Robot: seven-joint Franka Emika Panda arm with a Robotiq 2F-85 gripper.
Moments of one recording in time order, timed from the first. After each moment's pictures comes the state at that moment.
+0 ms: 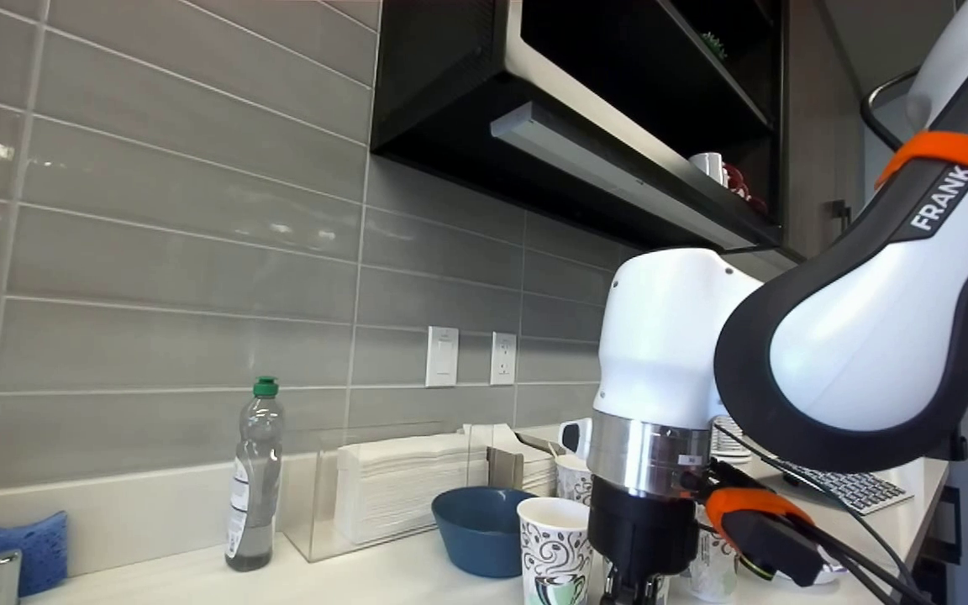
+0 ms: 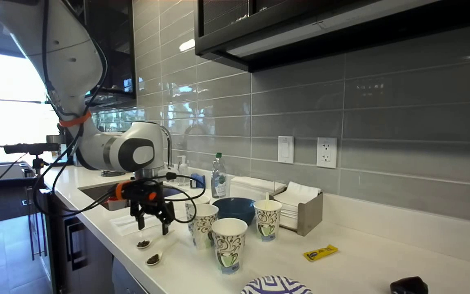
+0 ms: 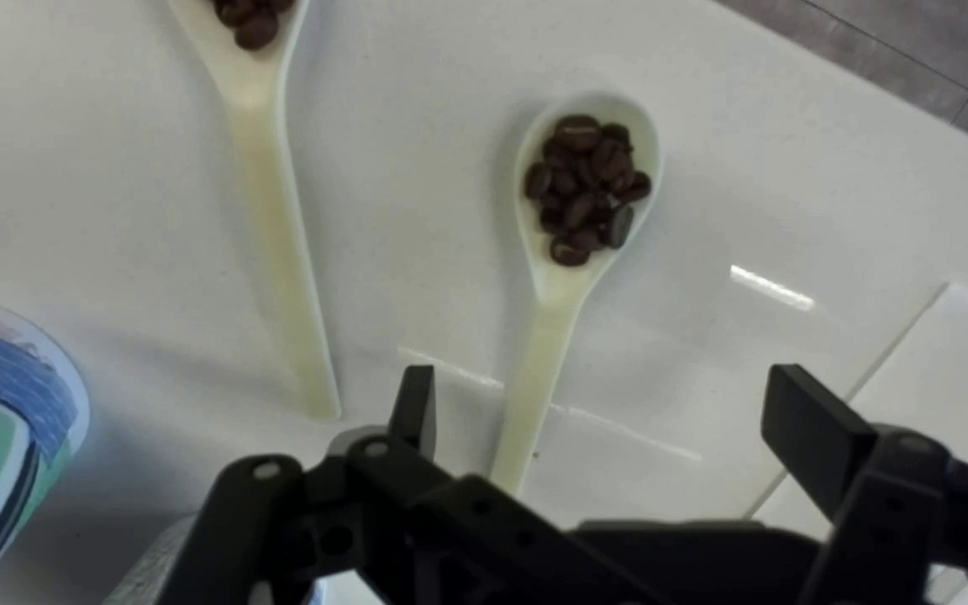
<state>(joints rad) 0.23 -0.01 0.21 -2.56 0.03 2.64 0.01</state>
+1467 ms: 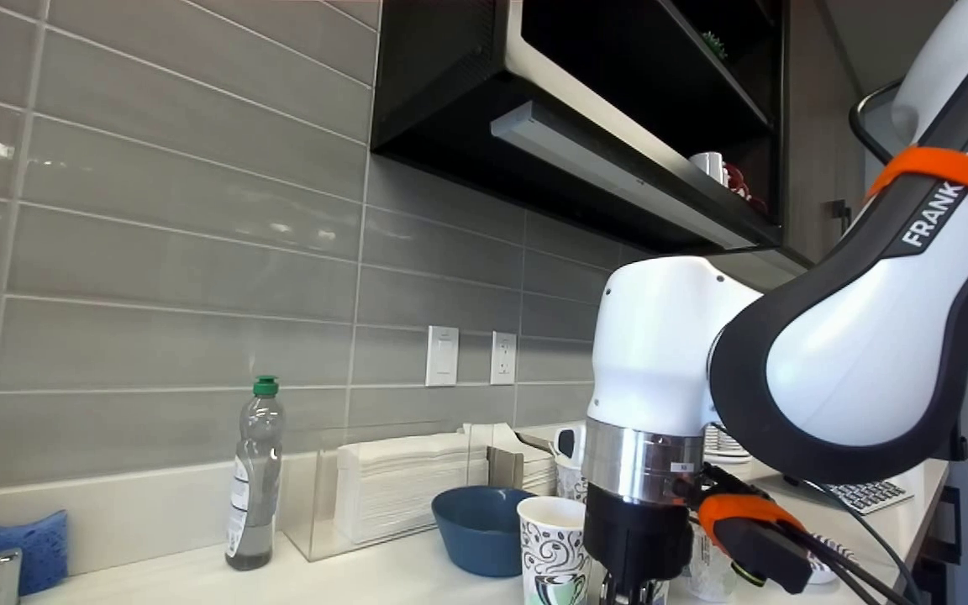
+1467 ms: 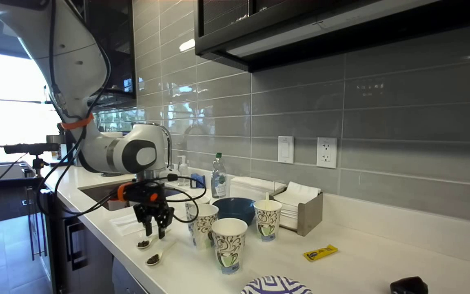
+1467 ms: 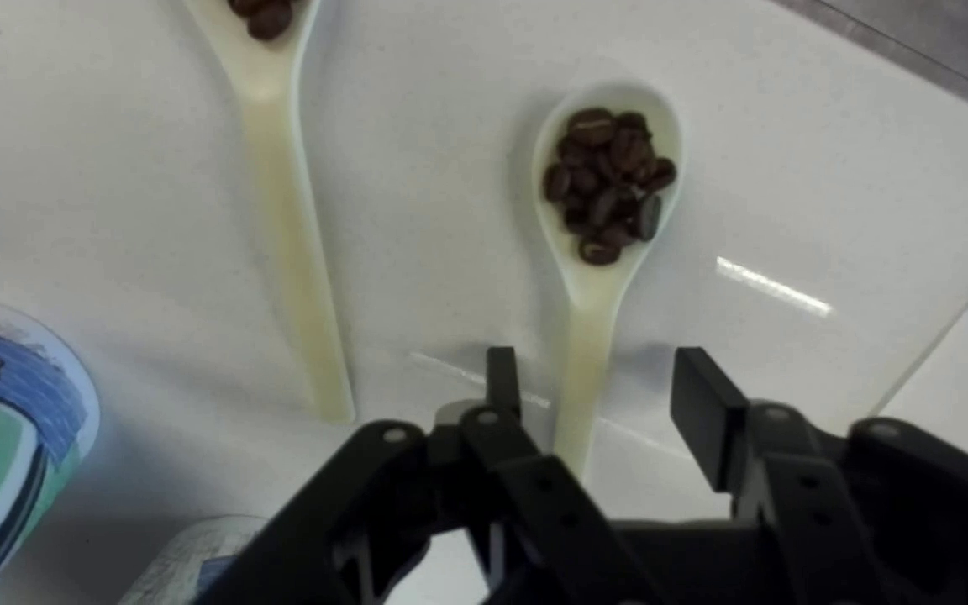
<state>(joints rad) 0.22 0.01 0.21 -2.55 -0.02 2.64 0.05</state>
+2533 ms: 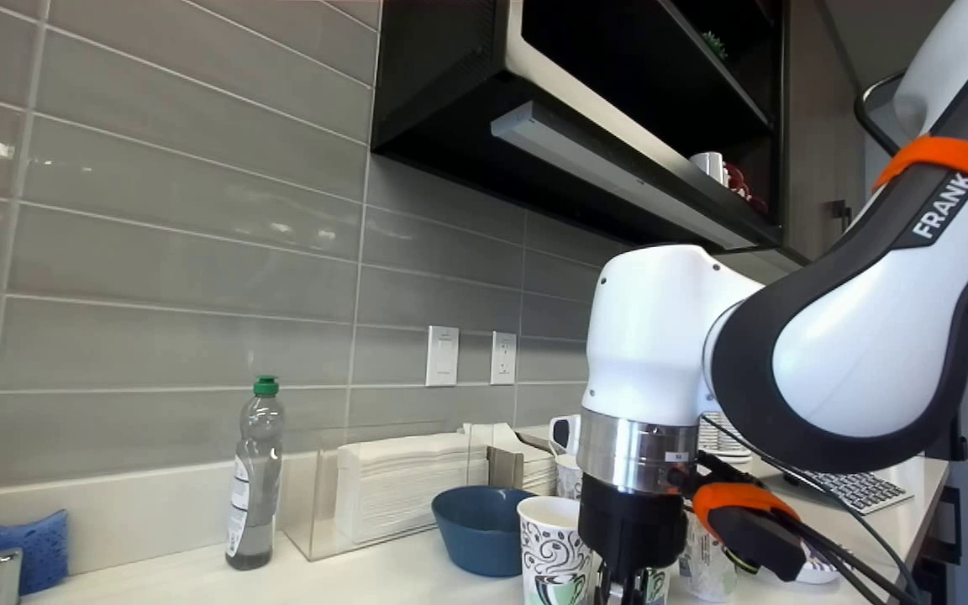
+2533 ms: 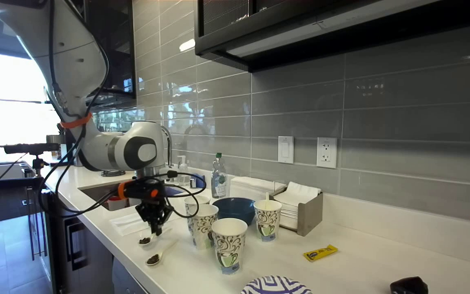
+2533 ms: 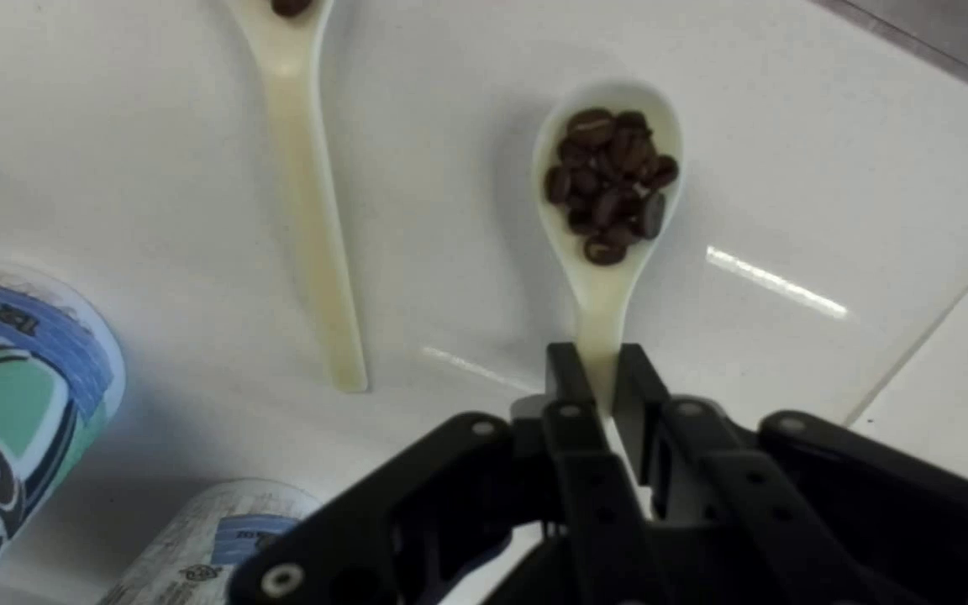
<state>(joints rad) 0.23 0.00 0.21 -2.53 -0.07 2.61 0.09</state>
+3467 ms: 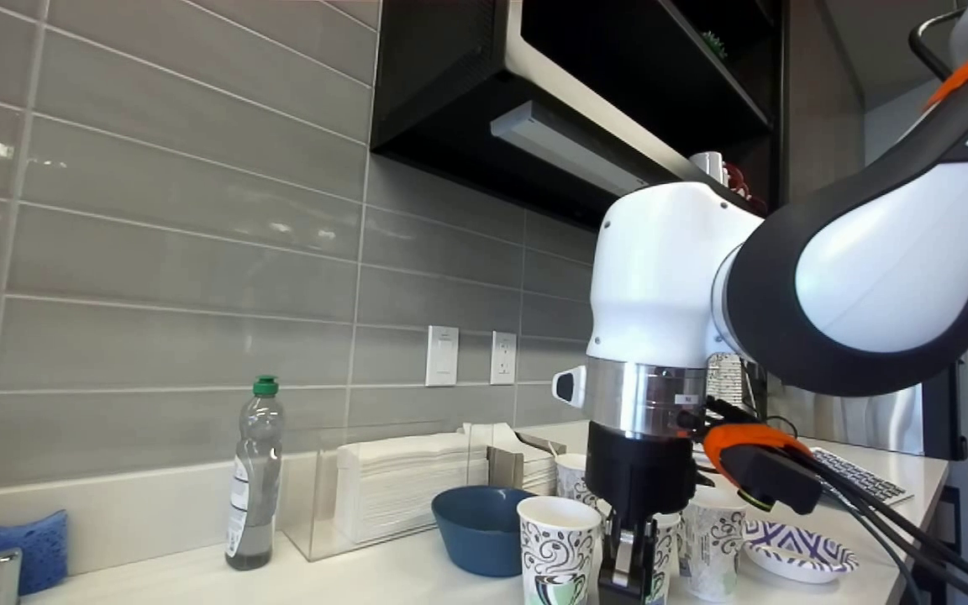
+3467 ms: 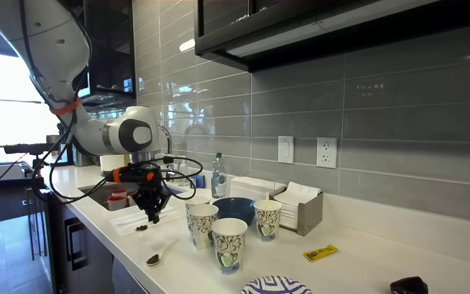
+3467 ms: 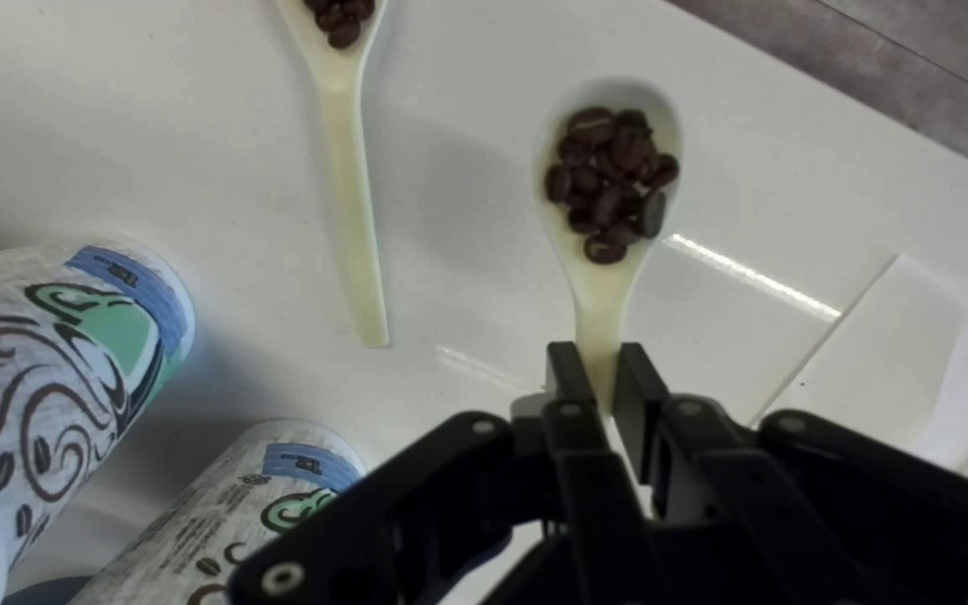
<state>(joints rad) 0.23 -0.10 0.23 -2.52 -0.08 2.48 0.10</state>
